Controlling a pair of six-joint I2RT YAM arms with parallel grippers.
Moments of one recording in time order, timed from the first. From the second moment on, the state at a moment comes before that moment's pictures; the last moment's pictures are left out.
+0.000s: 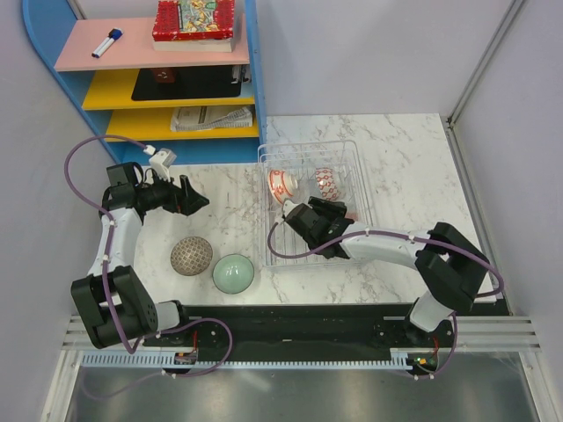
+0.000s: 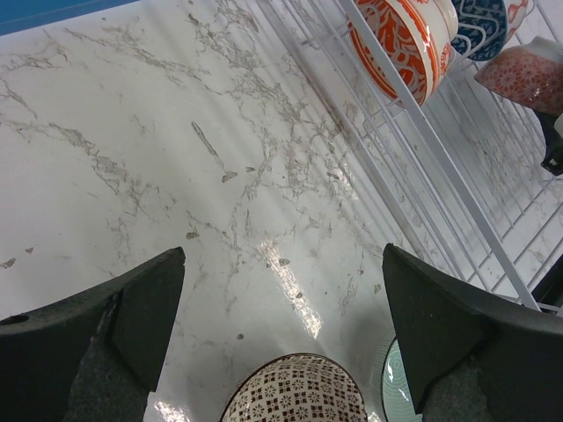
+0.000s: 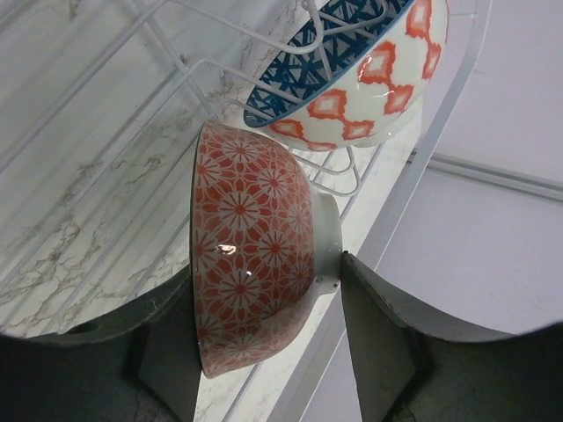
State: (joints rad) left arm 0.30 1.29 0.93 -0.44 0.90 0.29; right arm 0.93 1.63 0.97 -0.30 0.83 -0.53
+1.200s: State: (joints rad) left arm 0.31 1.29 0.93 -0.46 0.89 0.33; right arm 0.96 1.58 0.96 -0.46 0.62 -0.50
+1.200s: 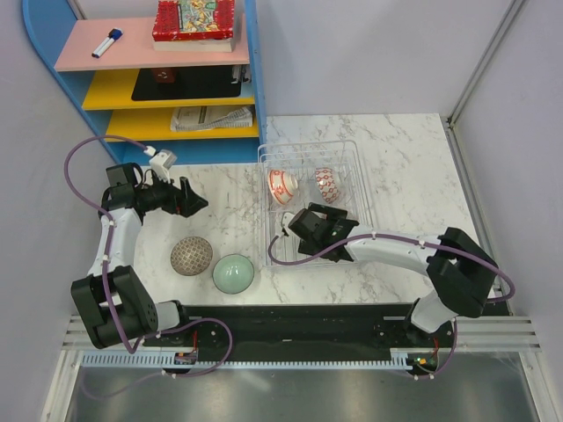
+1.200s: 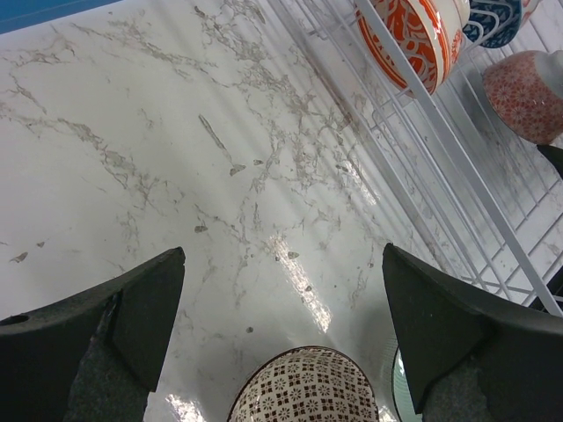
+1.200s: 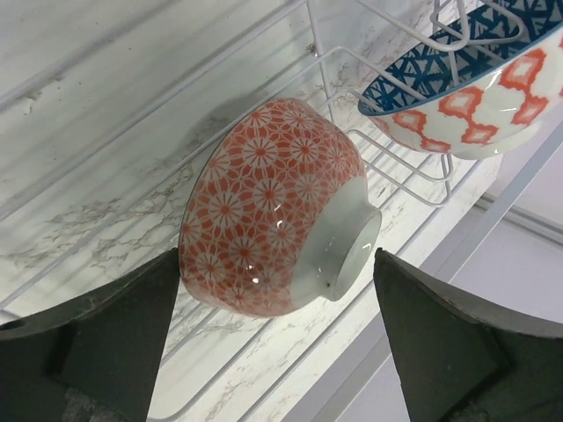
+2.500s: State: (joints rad) left arm 0.32 1.29 0.85 -0.71 0.52 0.77; right arm 0.90 1.27 1.05 -0.50 0.44 -0.50
